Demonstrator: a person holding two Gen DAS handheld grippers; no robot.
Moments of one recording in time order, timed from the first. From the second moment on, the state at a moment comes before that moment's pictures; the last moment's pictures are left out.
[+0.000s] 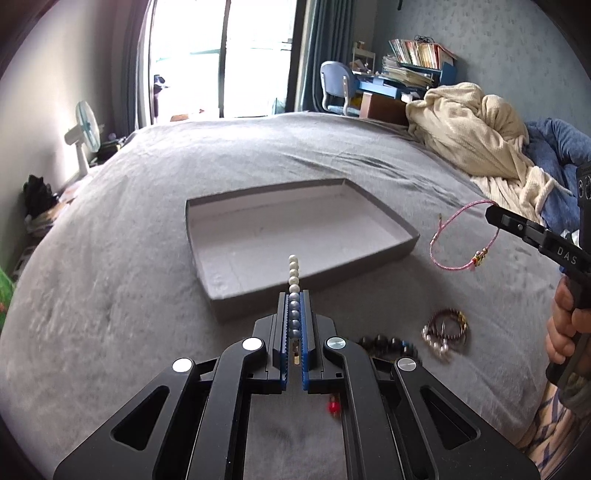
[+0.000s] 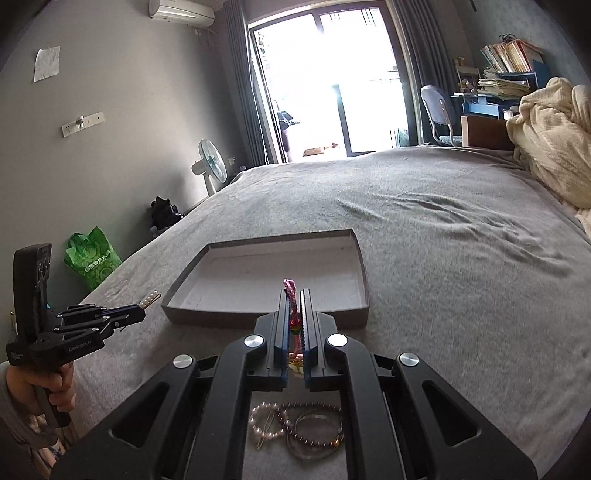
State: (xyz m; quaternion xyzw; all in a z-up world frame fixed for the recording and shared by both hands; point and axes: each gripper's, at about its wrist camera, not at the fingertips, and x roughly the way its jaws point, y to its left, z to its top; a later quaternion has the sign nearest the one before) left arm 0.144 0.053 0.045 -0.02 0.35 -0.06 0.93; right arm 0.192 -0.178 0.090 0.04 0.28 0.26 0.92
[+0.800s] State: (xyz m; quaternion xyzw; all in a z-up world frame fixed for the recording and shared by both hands) left arm 0.247 0.076 0.019 -0.03 0.40 -0.04 0.92; right arm 0.319 -0.118 0.040 0.02 0.36 0.25 0.90
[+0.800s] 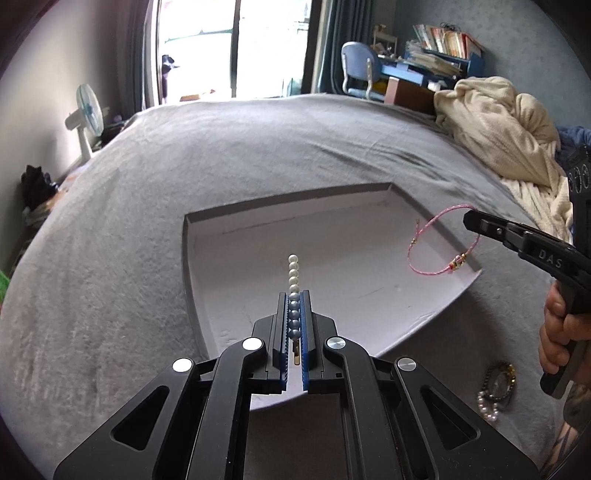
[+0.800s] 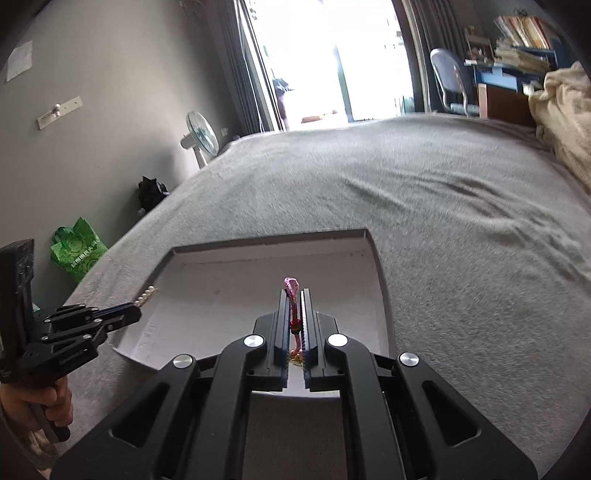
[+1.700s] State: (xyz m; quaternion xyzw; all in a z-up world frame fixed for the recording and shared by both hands) left arm 0.206 0.083 0.013 -0.06 0.38 -0.03 0.92; right arm 0.326 -0.147 0.007 0.00 0.41 0.19 0.89
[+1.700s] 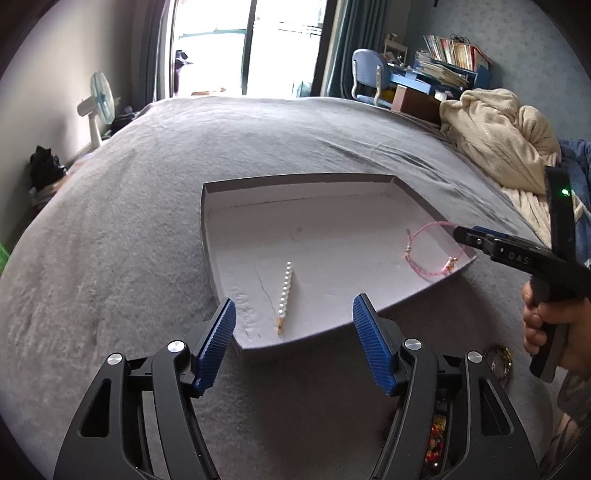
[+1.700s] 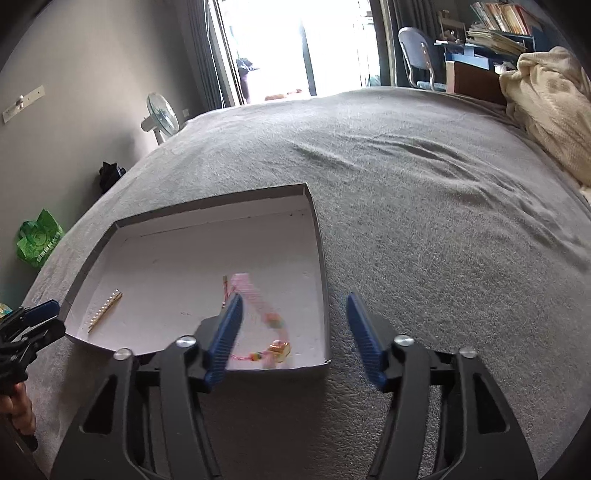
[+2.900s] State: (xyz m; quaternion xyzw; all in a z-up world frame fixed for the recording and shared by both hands) left arm 0.145 0.027 -0.015 -0.04 0.42 -0.10 0.90; right arm 0.191 -0.208 -0.001 0.04 0.36 0.20 0.91
